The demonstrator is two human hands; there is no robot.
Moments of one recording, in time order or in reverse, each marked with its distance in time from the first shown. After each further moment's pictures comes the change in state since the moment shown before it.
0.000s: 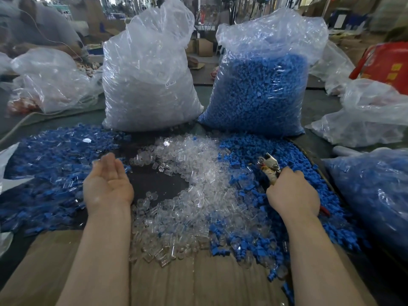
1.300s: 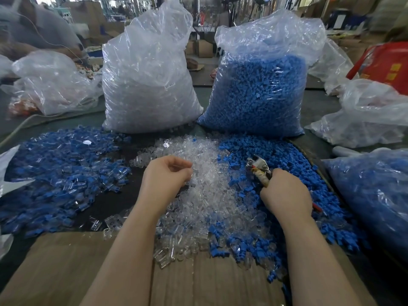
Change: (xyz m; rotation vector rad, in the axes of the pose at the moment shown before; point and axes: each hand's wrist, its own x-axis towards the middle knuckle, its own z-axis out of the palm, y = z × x) left_hand -0.035 -0.050 0.005 1.511 -0.674 0.247; right_hand 0.000 -0.005 -0.001 0.057 0.001 -0.088
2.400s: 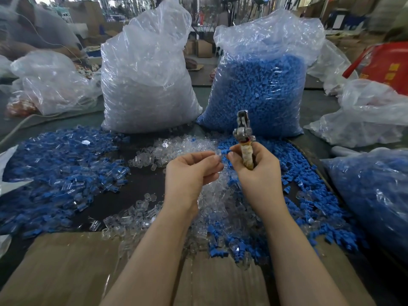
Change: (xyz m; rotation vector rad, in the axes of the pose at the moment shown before) left_hand -0.022 0.030 0.041 -0.659 -0.042 -0.104; right_hand -0.022 -0.046 -0.005 1.101 0.142 -0.402
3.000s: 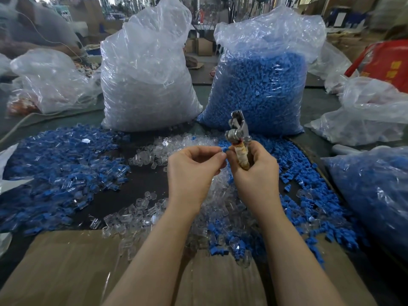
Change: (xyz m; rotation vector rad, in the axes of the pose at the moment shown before) left_hand -0.004 0.002 0.007 0.239 0.050 0.230; right_hand -0.005 0.002 0.005 -0.150 0.041 -0.069
